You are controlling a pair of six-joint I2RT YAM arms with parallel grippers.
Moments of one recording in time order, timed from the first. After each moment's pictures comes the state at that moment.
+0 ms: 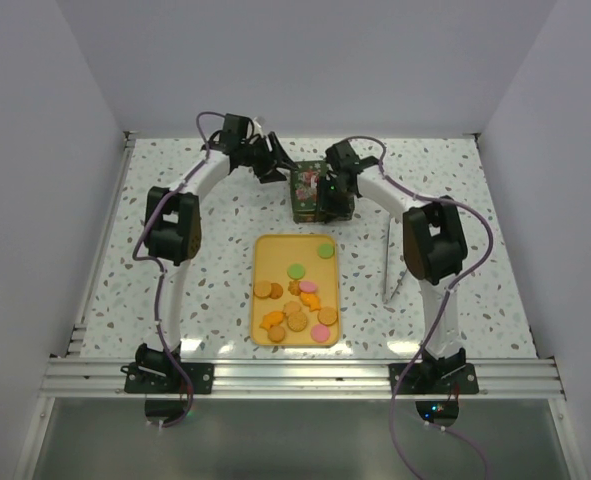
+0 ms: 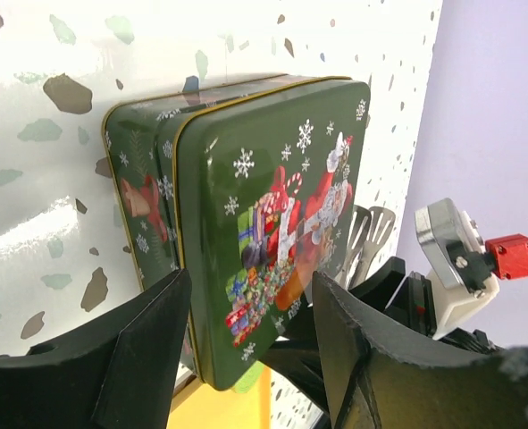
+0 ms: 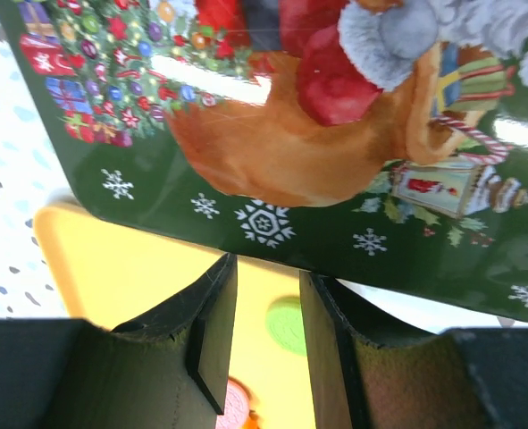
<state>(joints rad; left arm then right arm) -0.26 2.39 2.04 -0.41 0.64 -0.76 0.43 2.14 1.73 -0.73 -0.17 0.46</state>
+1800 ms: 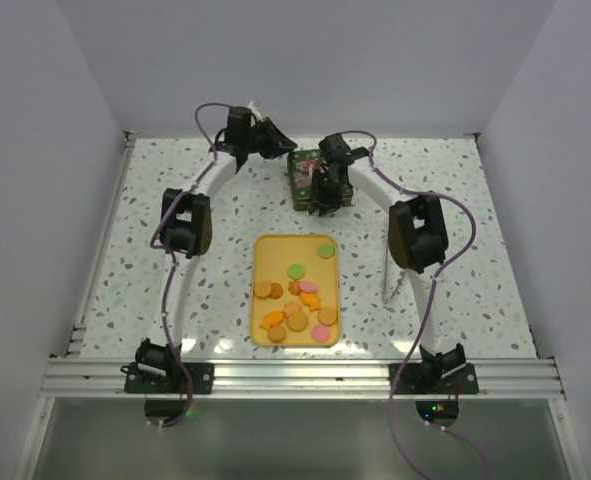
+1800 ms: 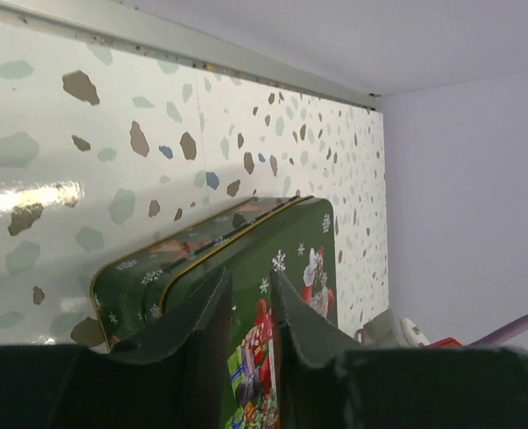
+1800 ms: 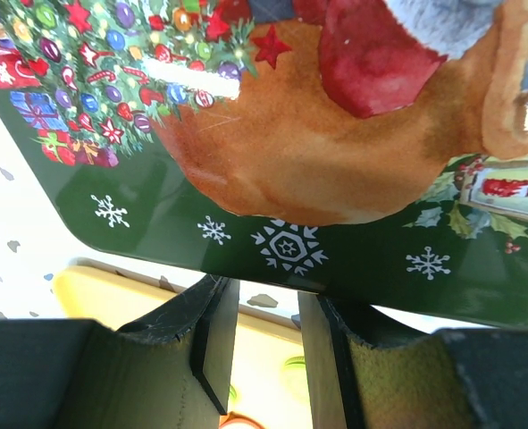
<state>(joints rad) -0.25 2.64 2.33 -0.14 0.52 -0.88 0.42 2.35 2.02 -0.85 -0.17 0.49</state>
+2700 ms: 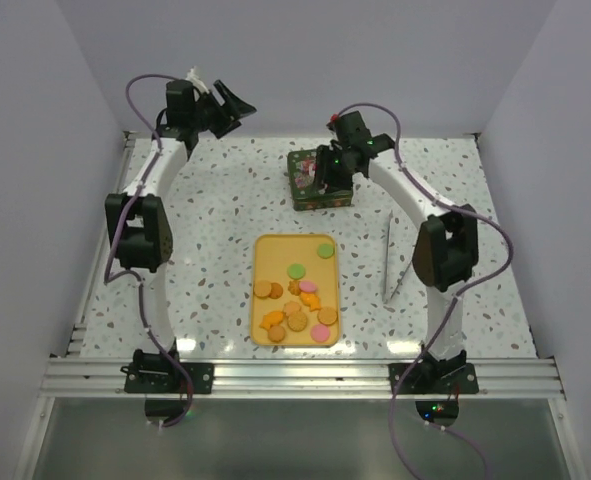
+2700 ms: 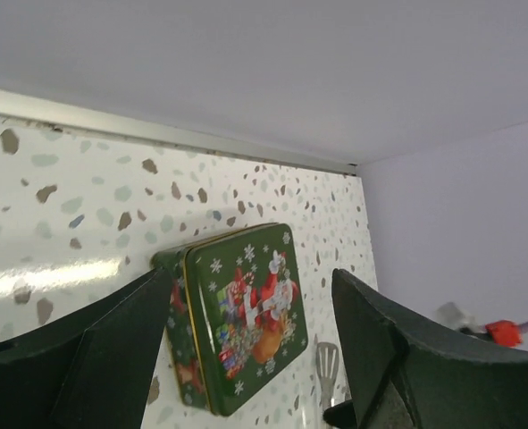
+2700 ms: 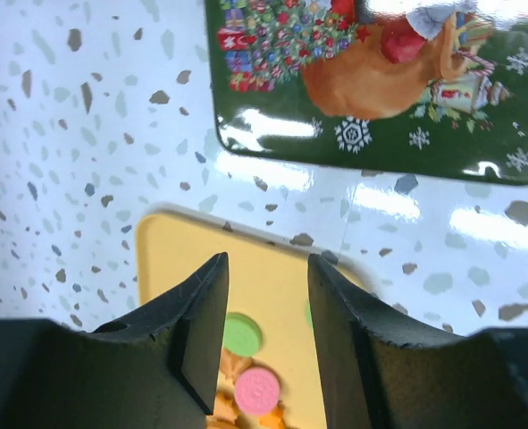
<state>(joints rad) -0.08 2.24 2.05 -0.09 0.51 -0.83 0.42 2.13 1.97 -0.83 -0.16 0.45</state>
